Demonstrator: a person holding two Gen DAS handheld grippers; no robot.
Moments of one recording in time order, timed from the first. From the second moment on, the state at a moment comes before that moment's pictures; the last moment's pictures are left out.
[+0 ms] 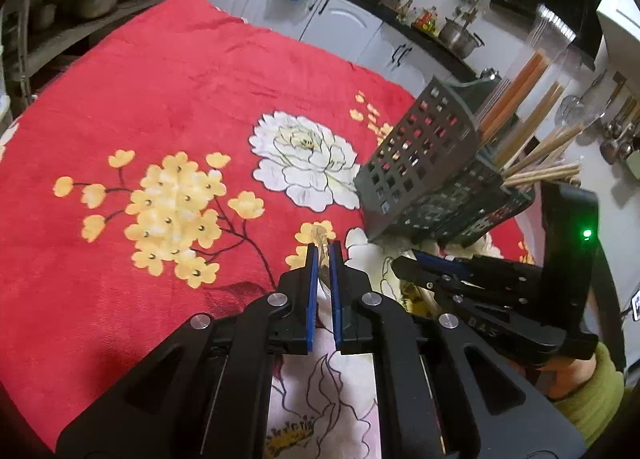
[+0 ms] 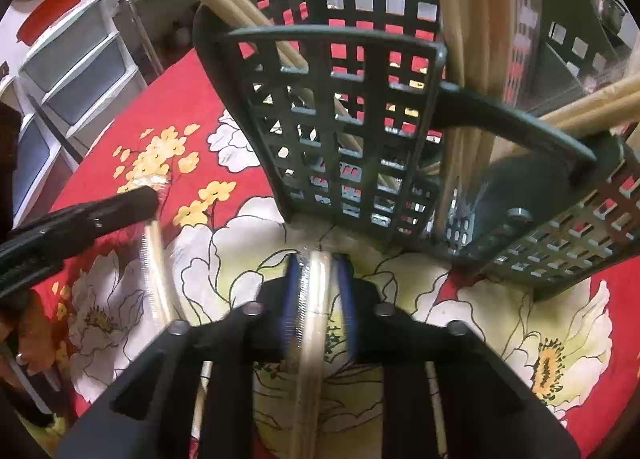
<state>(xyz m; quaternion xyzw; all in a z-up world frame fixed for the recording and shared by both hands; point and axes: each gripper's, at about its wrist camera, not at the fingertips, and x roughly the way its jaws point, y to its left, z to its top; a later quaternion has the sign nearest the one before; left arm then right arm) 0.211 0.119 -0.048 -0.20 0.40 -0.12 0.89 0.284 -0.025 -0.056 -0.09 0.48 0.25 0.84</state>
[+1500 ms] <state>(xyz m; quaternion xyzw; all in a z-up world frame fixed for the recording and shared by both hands) 0.163 -0.002 0.117 -0.08 0.24 -0.27 0.93 0.168 -0.177 0.117 0.01 0.22 0.25 0.94</state>
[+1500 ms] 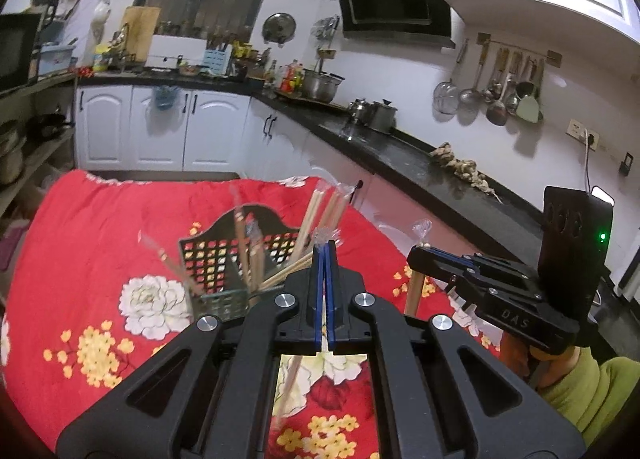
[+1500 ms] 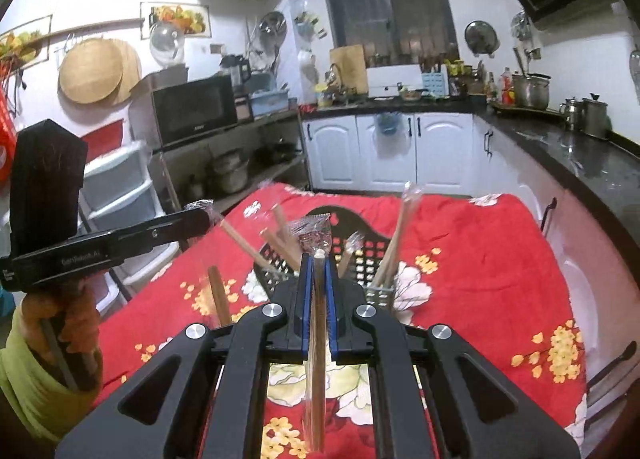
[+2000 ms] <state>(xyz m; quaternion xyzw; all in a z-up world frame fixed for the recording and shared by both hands) 0.170 -0.021 0.166 -0.06 0.18 -0.29 0.94 0.171 -0.211 0.150 0.04 0.16 0.22 0.96</state>
